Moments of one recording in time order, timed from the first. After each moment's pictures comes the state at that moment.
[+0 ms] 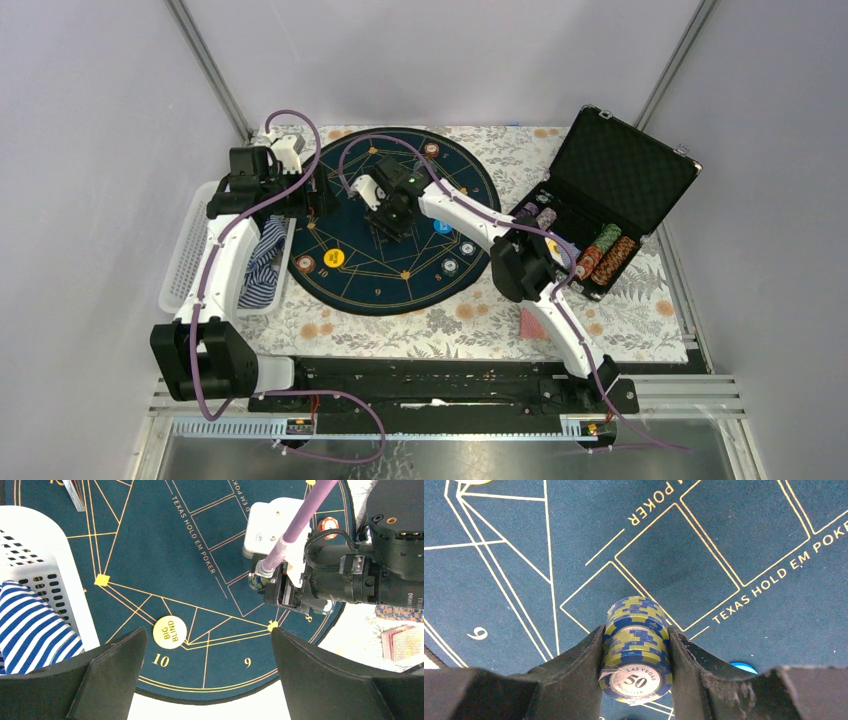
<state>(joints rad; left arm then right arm) 0.05 1.32 1.20 -0.63 0.44 -0.03 0.82 2.46 2.28 -0.92 -0.12 -0.29</state>
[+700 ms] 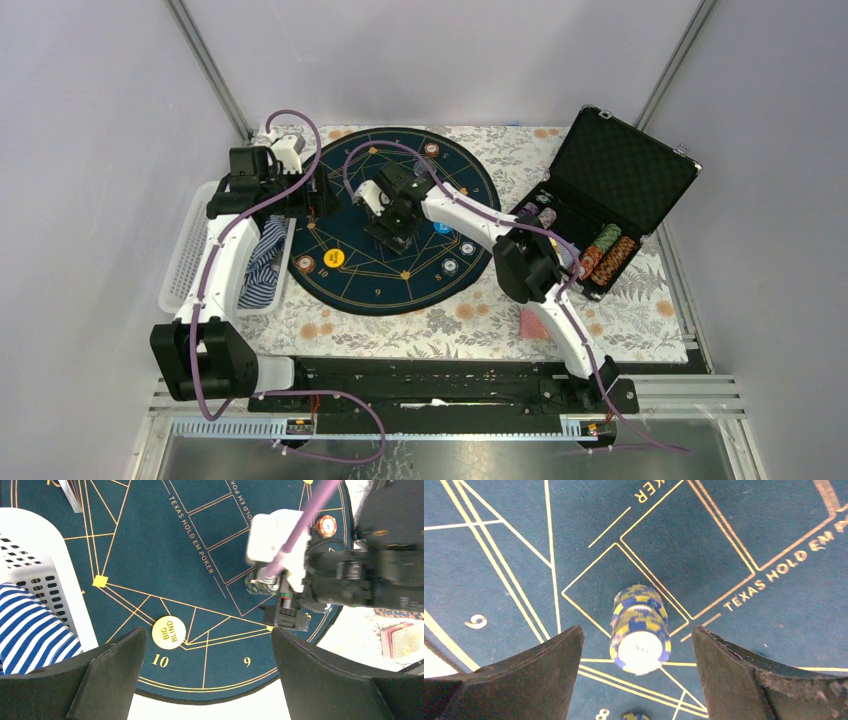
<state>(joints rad) 0.05 1.32 1.20 -0.63 0.46 -0.03 0.82 2.43 2.16 -0.85 -0.12 -0.28</state>
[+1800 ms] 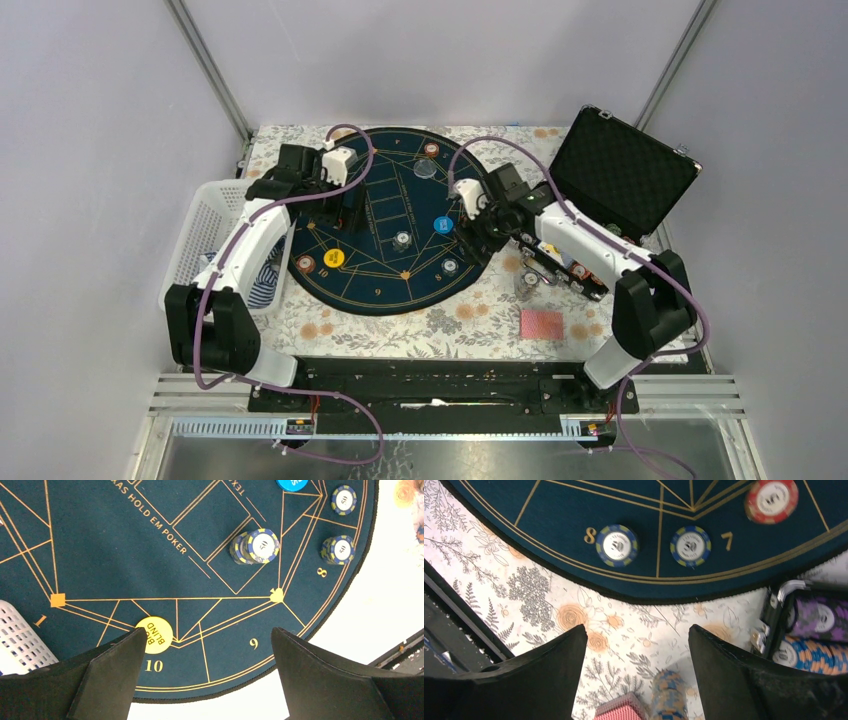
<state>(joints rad) -0.15 1.46 1.24 -0.71 0.41 0.17 0.51 1.61 1.25 -0.72 -0.32 -0.28</state>
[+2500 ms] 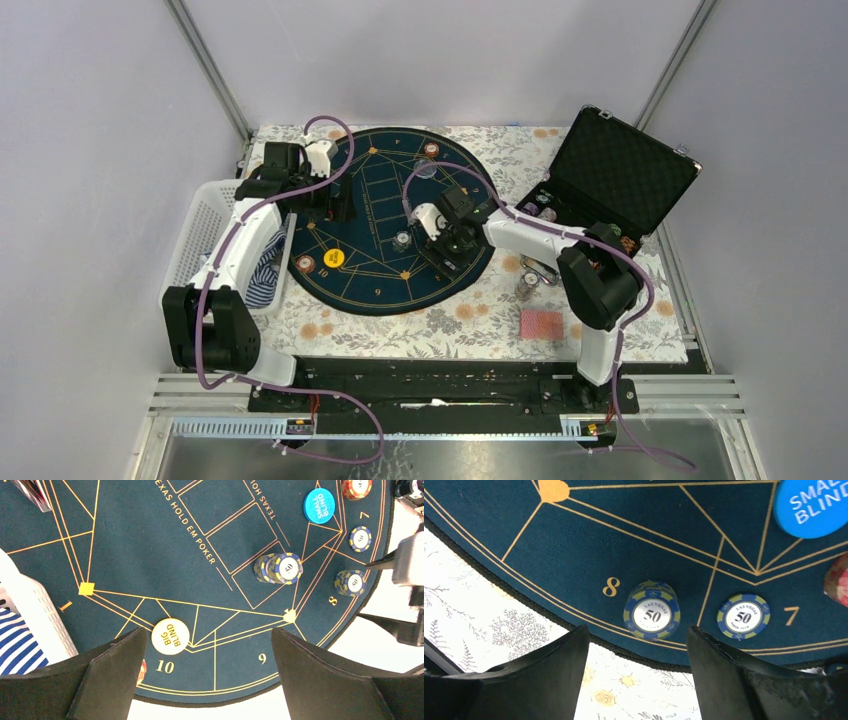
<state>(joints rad) -0.07 1.46 1.24 -0.65 0.36 0.07 0.72 1.87 1.33 -0.61 -0.20 -0.26</state>
